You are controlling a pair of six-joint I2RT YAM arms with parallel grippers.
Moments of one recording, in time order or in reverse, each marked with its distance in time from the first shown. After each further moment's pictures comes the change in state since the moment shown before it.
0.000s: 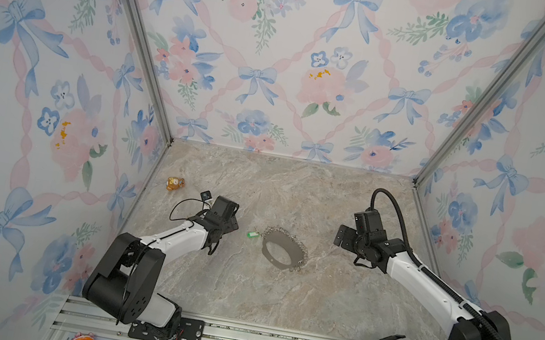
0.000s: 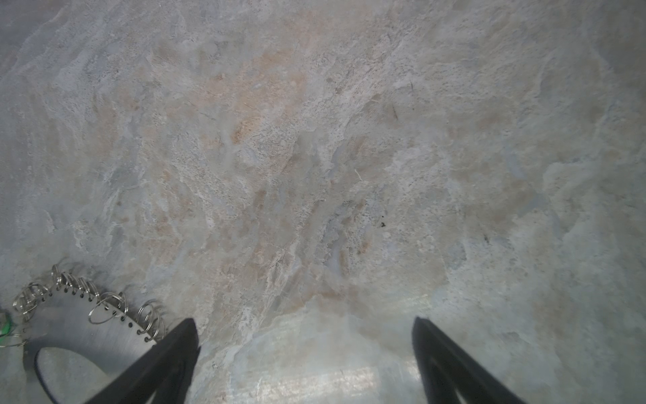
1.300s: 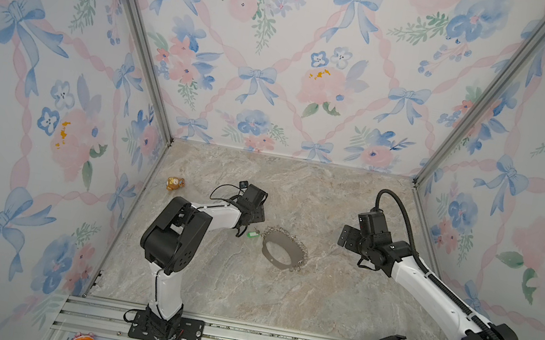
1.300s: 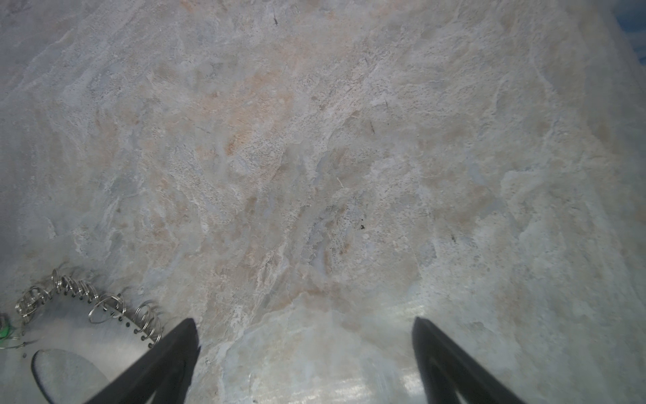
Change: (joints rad) left arm -0.108 0.420 0.357 0.082 0.111 0.114; right arm -0.006 -0.065 0.000 -0.039 0.042 -0.014
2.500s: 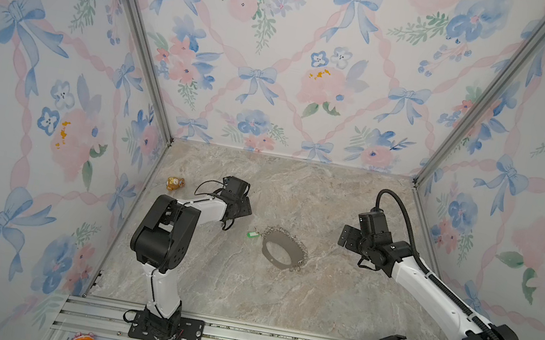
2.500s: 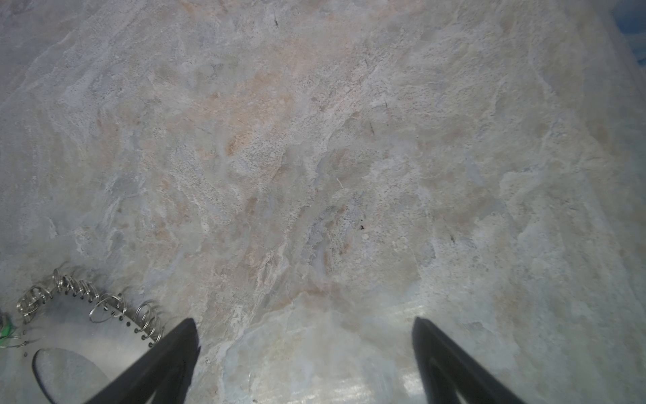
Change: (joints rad) left arm 0.127 -0.012 -0.005 -0.015 0.125 0.006; right arm -0.005 -0.002 0.000 0.000 -0.001 -0.001
